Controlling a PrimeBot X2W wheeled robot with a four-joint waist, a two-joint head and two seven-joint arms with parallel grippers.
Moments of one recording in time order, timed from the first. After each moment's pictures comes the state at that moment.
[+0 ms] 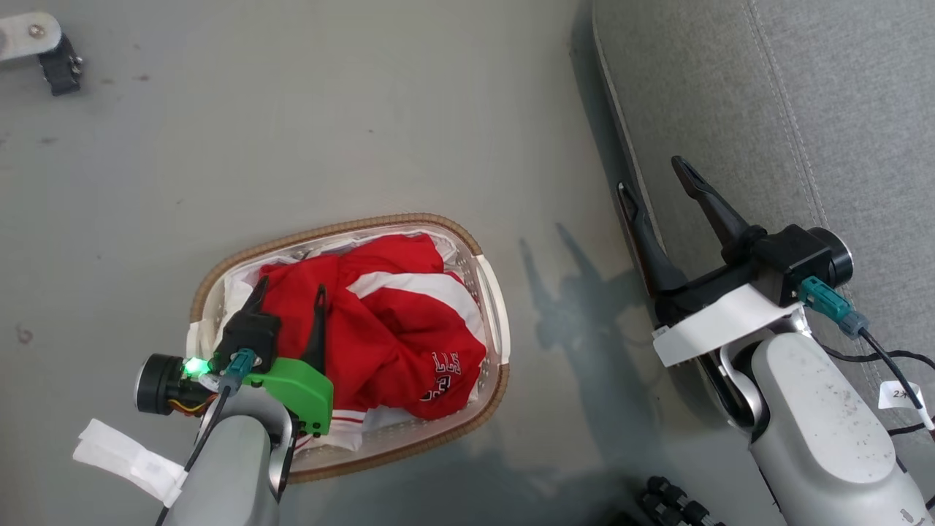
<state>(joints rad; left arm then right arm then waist) -0.41 0.07 -0.17 0.68 -0.02 -0.08 -0.26 -0.43 -0.16 0.26 0.20 0.25 0.13 -0.26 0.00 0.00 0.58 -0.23</state>
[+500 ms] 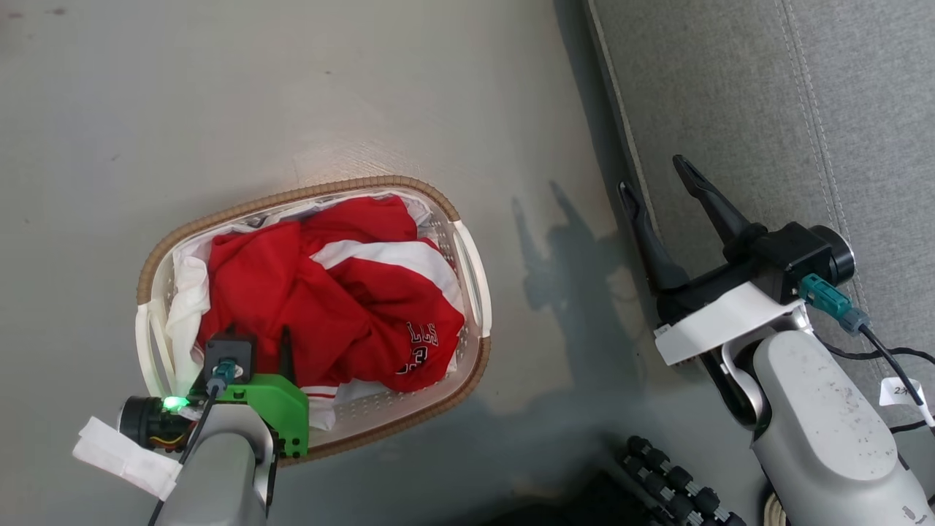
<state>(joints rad) -0.49 0.07 -0.13 0.98 -0.04 0.00 -0.26 -0.44 -0.17 0.27 0.21 0.25 0.13 -0.26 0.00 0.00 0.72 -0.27</state>
